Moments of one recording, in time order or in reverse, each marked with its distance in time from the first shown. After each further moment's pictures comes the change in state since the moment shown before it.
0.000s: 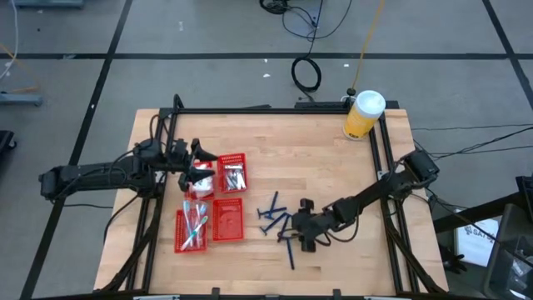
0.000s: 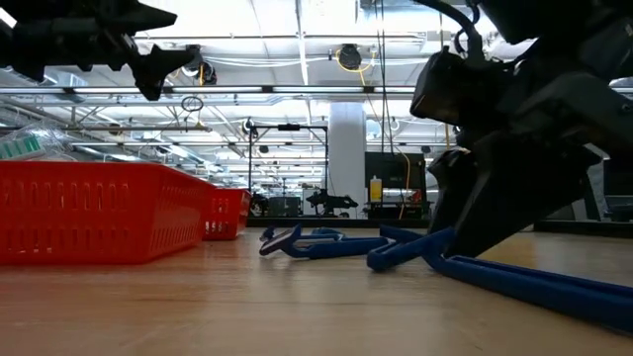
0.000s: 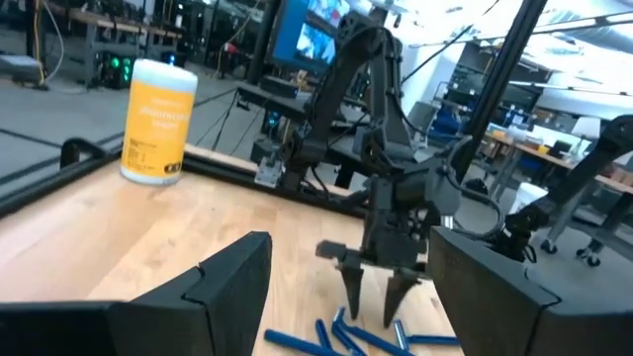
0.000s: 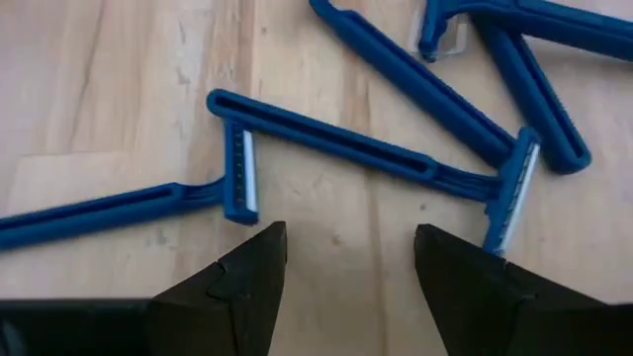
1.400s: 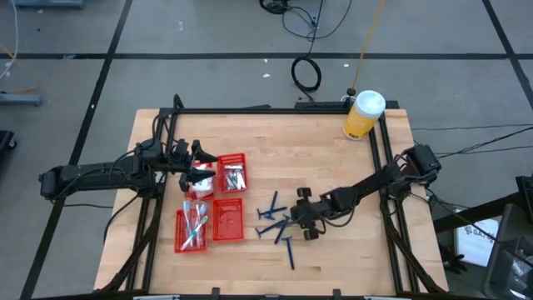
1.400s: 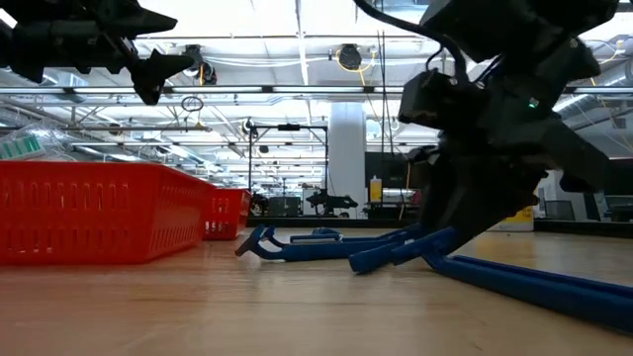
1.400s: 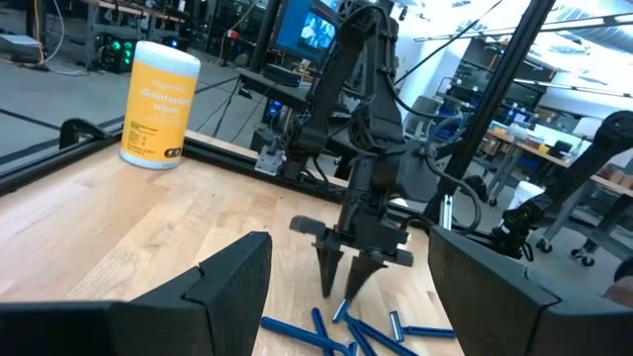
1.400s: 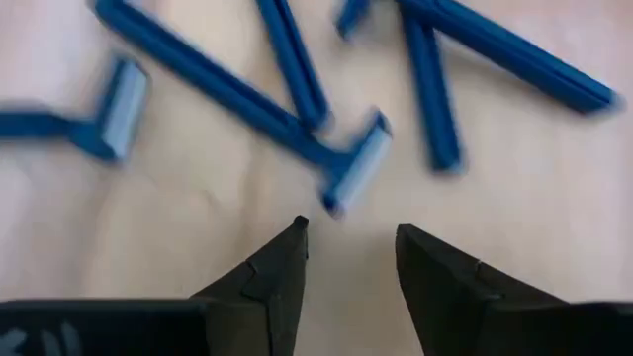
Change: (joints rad) left arm 0.000 0.000 0.000 -0.029 0.000 -0.026; right arm -0.122 -0.047 0.001 -0.143 -0.038 -0.303
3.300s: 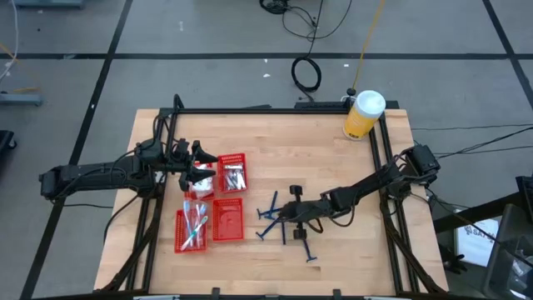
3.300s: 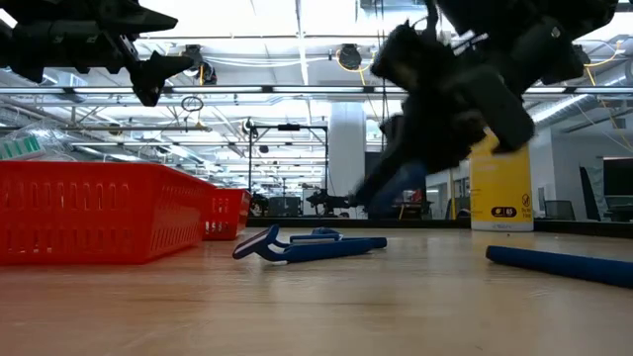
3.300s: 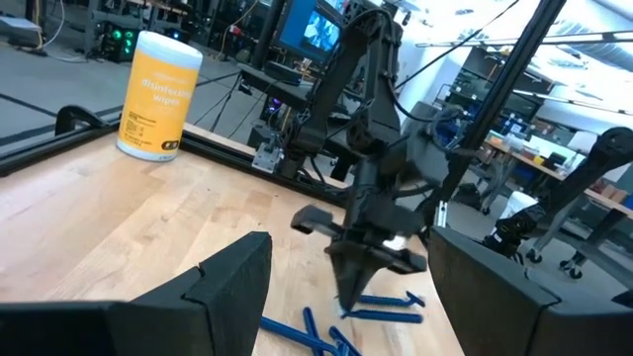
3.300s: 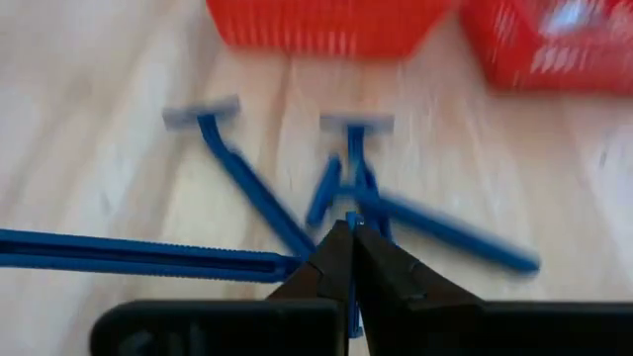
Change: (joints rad) left arm 0.000 0.000 0.000 0.000 -0.003 -0.052; right arm -0.003 0.008 -0.001 0.316 0.070 -0.025
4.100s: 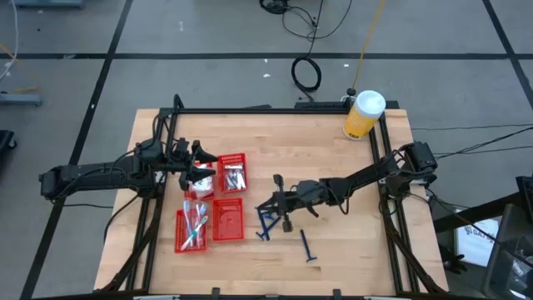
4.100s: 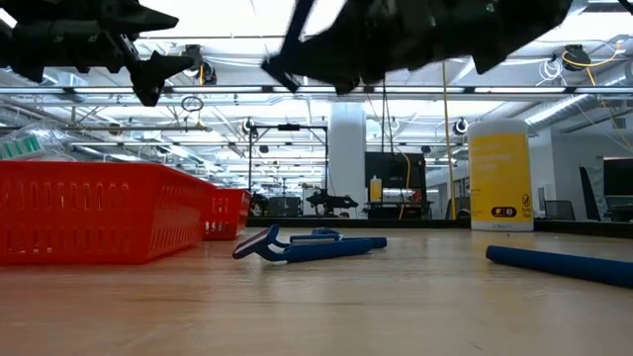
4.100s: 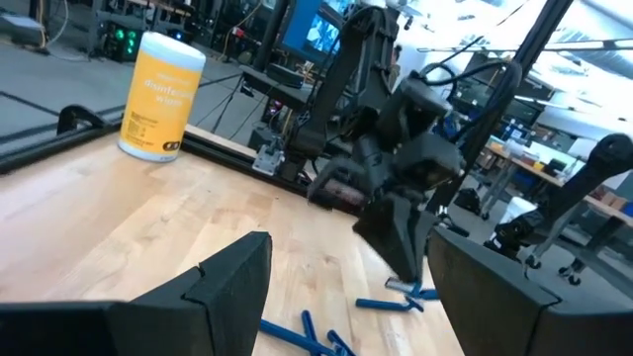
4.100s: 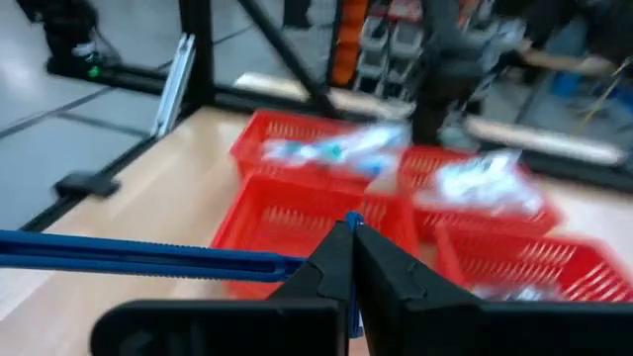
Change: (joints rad) left arm 0.000 0.000 0.000 0.006 -0.006 -0.018; right arm -0.113 -0.001 0.072 0.419 -0.204 -0.211
